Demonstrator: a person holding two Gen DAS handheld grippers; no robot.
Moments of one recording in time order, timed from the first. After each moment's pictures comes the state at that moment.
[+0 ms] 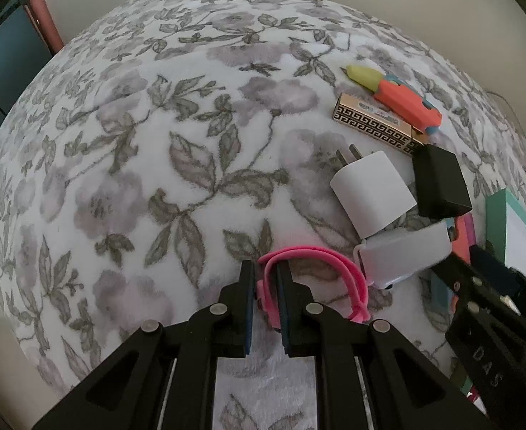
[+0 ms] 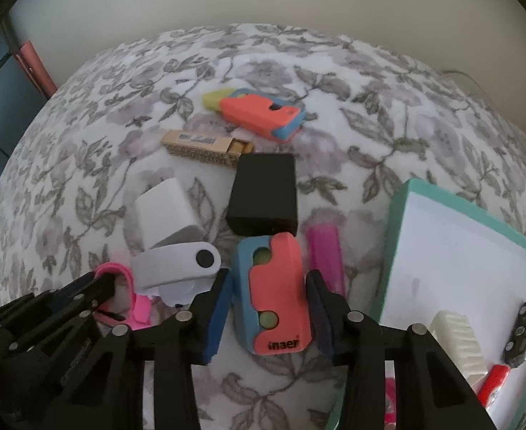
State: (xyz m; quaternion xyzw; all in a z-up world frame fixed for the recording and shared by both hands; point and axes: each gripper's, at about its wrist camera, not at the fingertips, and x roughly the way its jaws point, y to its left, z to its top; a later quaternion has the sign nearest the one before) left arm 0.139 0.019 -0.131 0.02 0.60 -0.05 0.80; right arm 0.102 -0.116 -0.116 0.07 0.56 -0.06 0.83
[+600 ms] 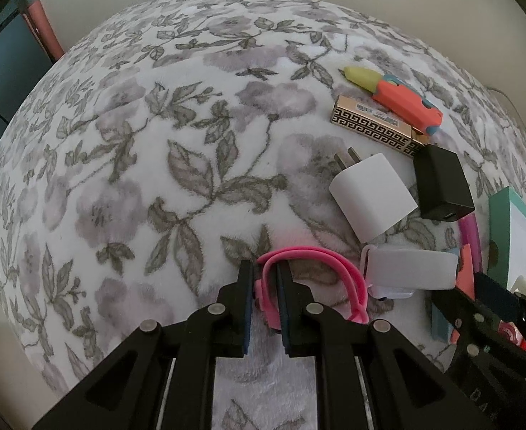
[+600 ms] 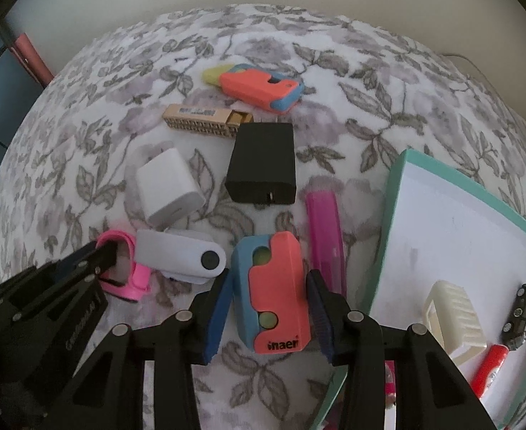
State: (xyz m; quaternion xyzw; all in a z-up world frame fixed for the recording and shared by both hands) left arm 0.141 0.003 -0.127 0.04 0.59 -0.05 0.81; right arm 0.092 -0.115 -0.116 0.07 0.59 -0.06 0.80
